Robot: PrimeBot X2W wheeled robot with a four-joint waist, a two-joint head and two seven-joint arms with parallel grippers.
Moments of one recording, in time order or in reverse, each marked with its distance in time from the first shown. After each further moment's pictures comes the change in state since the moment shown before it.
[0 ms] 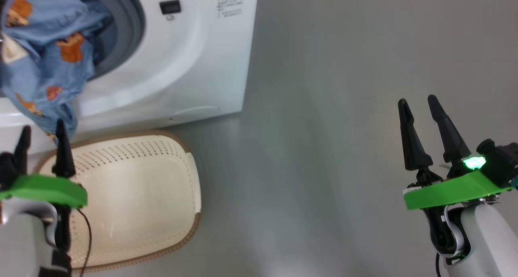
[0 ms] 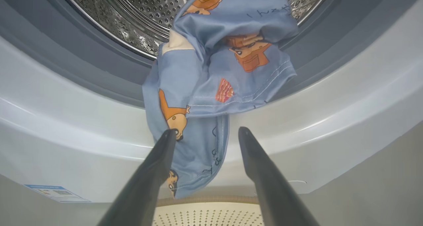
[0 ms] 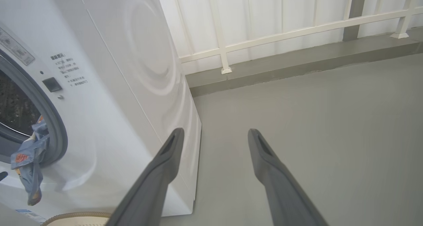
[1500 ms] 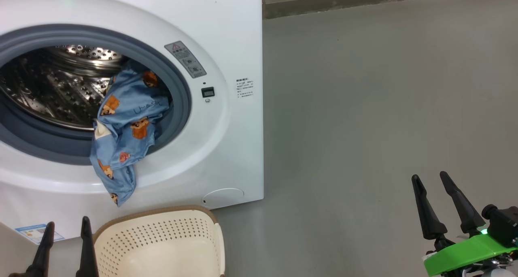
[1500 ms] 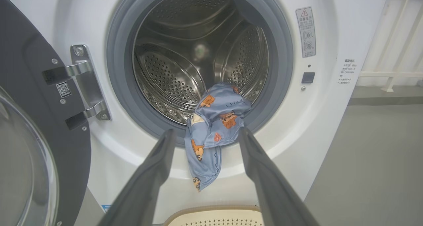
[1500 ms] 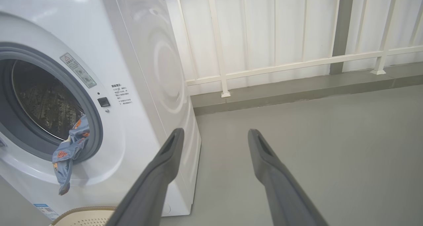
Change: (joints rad) left arm 0.543 -0.119 0.025 -0.474 0.050 0.000 0.000; right arm 0.253 -0.085 -0.008 0.034 0.000 0.000 0.000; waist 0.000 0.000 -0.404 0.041
